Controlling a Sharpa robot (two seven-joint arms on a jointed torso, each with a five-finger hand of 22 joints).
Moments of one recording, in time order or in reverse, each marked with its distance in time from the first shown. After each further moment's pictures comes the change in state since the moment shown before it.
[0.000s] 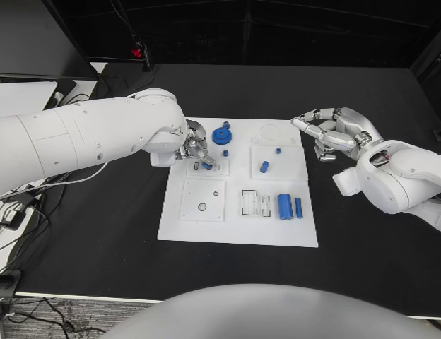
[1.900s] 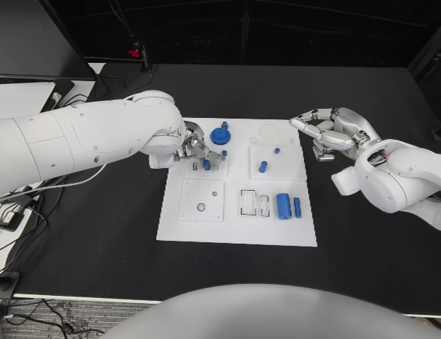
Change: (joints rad) left arm -0.004 -0.008 0.000 0.014 -0.002 -0.026 -0.013; left_hand -0.424 0.026 -0.247 0.001 -0.296 -0.086 0.028 0.092 0.063 0.007 0.032 -0.006 -0.003 0.003 0.024 0.000 0.000 0.000 0.000 0.029 0.000 0.000; right arm 0.000 0.000 0.000 -0.003 0.000 0.006 -0.007; right_hand 0.000 0.008 -0.005 0.000 0.000 -0.006 0.000 0.012 0.001 0.000 0.000 0.000 0.000 0.000 0.000 0.000 0.000 0.000 0.004 -0.004 0.008 0.000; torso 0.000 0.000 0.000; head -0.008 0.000
